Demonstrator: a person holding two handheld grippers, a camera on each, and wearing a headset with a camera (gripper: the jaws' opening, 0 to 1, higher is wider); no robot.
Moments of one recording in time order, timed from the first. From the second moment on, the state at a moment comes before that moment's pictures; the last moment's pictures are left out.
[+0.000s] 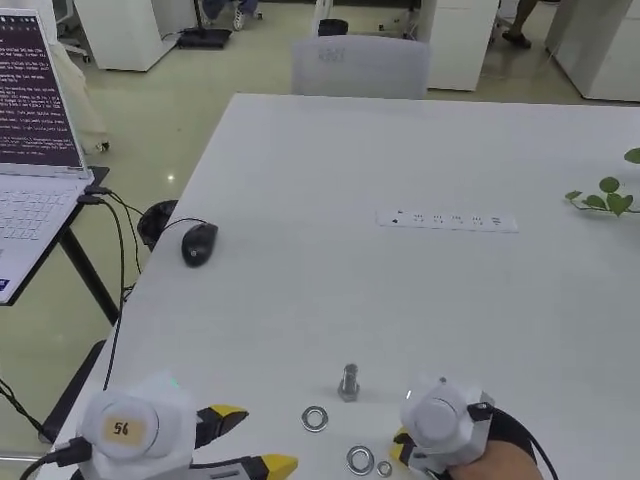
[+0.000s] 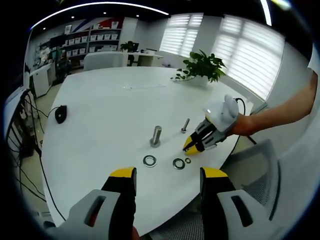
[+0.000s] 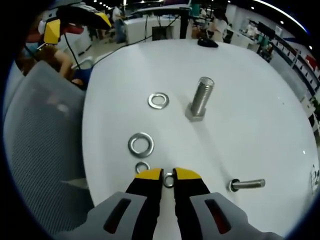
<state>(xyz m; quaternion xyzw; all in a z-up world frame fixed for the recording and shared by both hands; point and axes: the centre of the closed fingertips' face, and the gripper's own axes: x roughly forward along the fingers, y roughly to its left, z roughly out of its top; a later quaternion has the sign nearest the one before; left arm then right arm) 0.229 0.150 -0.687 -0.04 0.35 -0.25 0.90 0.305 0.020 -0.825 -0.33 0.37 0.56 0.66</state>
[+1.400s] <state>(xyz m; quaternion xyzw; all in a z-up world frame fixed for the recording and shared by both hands) 0.229 0.143 -0.682 -0.04 0.33 -0.26 0.91 0.302 0.002 -0.827 -0.41 0.37 0.60 0.58</state>
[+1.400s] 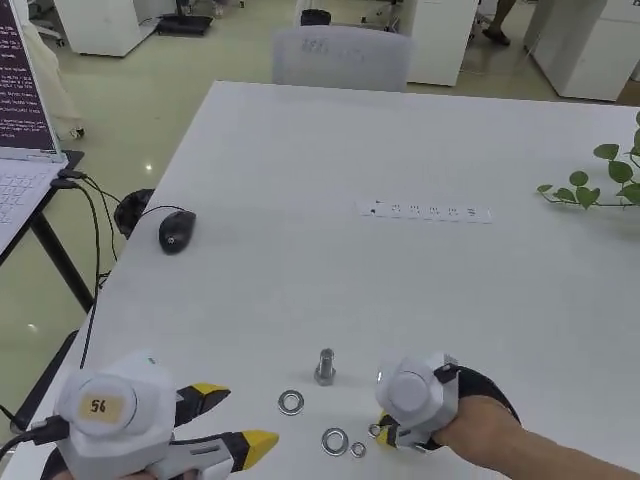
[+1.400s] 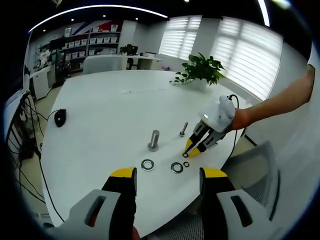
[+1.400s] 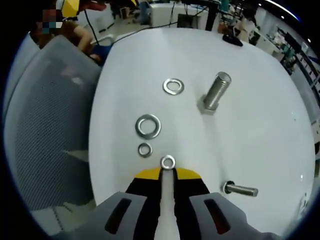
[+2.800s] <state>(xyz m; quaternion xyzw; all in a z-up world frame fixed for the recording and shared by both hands) 0.221 0.163 -0.683 -0.05 0.33 -0.23 0.91 0.308 0.072 -0.826 -0.43 0.30 0.69 0.49</state>
